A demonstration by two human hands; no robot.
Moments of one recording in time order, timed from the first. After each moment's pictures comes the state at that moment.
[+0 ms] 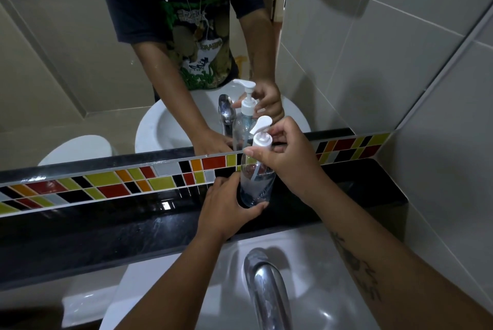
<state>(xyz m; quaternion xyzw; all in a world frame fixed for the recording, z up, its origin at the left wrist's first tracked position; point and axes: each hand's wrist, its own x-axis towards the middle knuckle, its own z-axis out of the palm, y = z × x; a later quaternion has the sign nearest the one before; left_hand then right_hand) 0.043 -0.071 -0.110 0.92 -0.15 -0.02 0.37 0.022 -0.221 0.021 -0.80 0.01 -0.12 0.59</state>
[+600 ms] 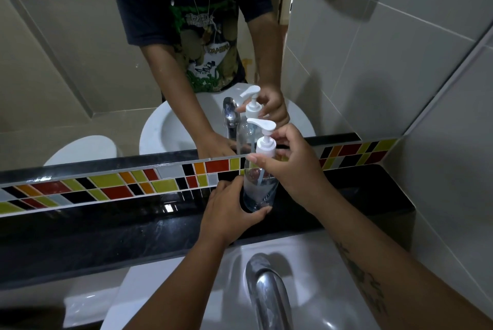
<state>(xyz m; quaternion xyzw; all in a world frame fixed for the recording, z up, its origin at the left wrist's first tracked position) 0.044 -0.071 -0.112 0.92 -0.15 -0.02 0.36 0.021 -0.221 0.016 -0.82 0.01 -0.12 0.56</state>
